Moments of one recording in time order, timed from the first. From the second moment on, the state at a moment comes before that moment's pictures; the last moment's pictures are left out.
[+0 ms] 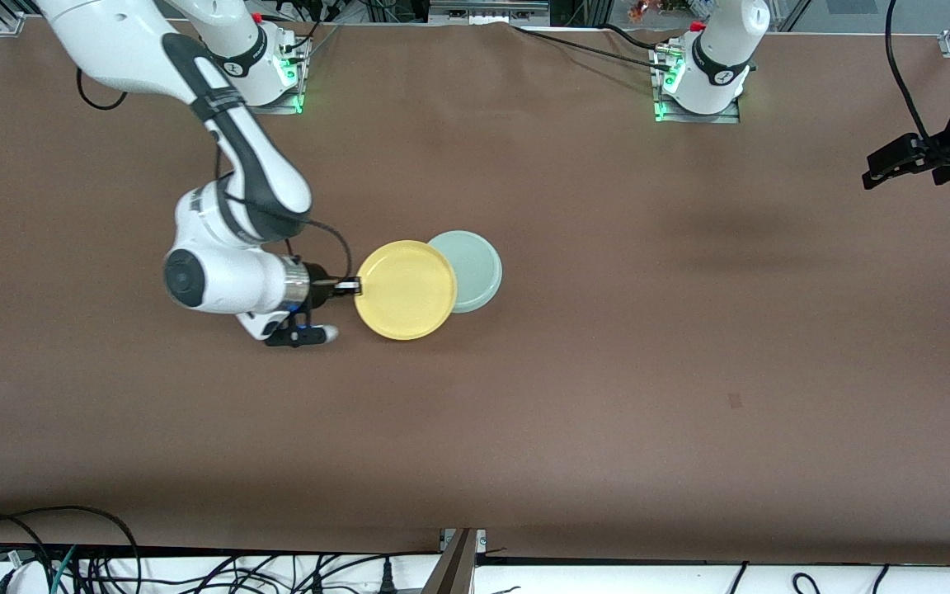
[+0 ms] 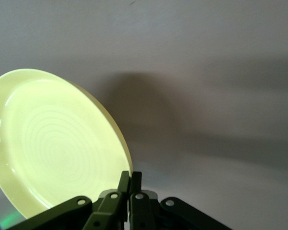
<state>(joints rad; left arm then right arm) 0.04 -0.09 0.04 -1.72 0.02 1.53 -0.01 0.13 0.56 0.30 -1.72 0.32 2.12 0.20</state>
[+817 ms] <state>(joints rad) 0.05 -0.09 0.04 -1.72 0.02 1.55 -0.01 0.22 0.59 0.34 -1.88 0.32 2.37 0.26</state>
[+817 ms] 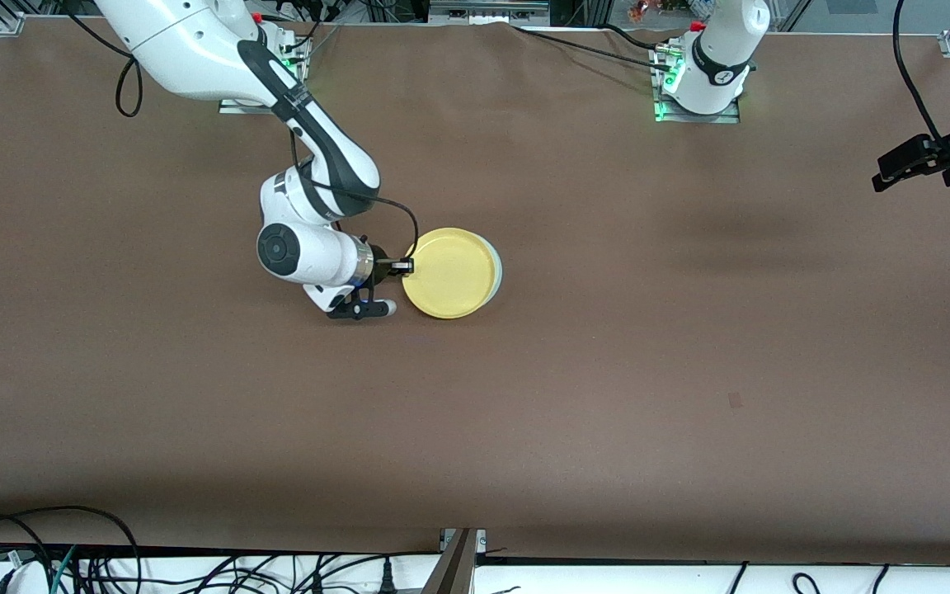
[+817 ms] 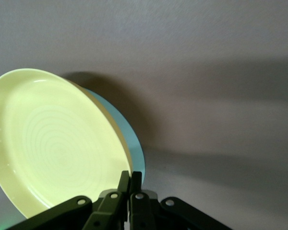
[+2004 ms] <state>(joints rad) 0.05 -0.09 0.04 -1.72 0.02 1.55 -0.01 0.23 0.52 0.38 -2.04 0.32 2.54 0.26</state>
